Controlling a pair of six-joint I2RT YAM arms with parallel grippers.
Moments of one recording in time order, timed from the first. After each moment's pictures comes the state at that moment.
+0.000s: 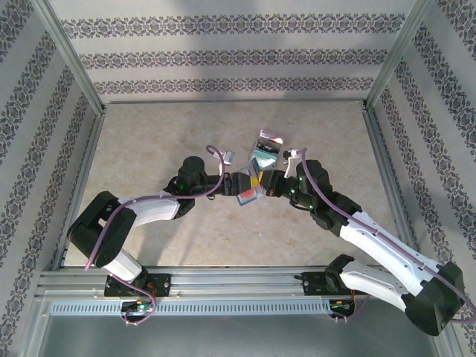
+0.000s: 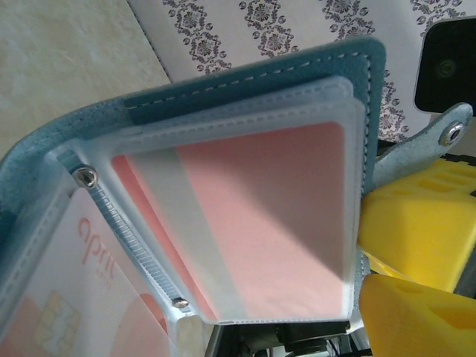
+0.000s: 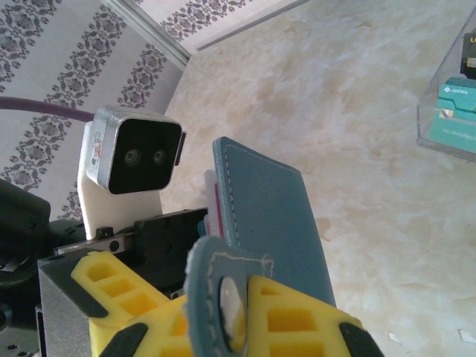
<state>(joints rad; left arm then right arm) -0.60 1.58 0.71 0.73 0.75 -0.94 0.64 0.96 0.73 -0.16 -0.16 0.73</state>
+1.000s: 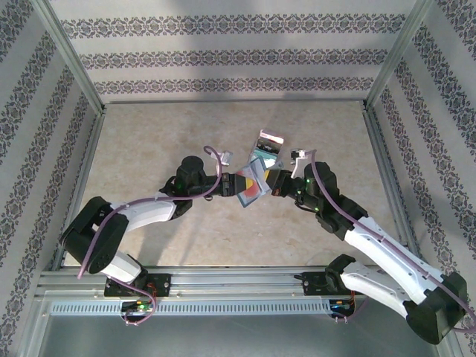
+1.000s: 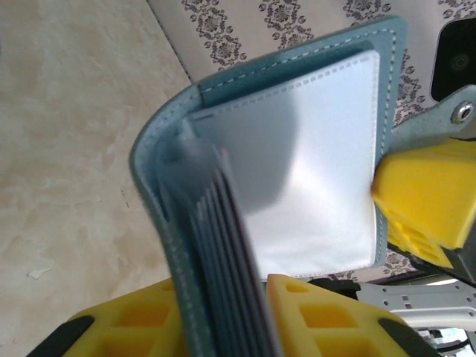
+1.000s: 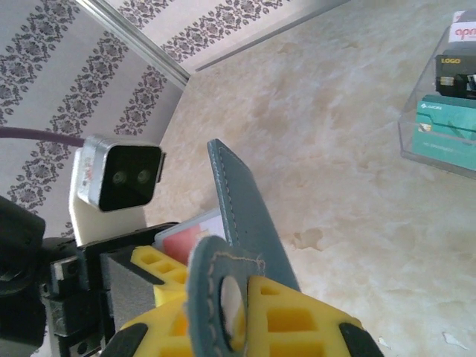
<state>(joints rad) -0.60 1.51 0.71 0.58 0.70 -0.84 0.59 0.89 0.70 -0.17 -0.16 0.74</state>
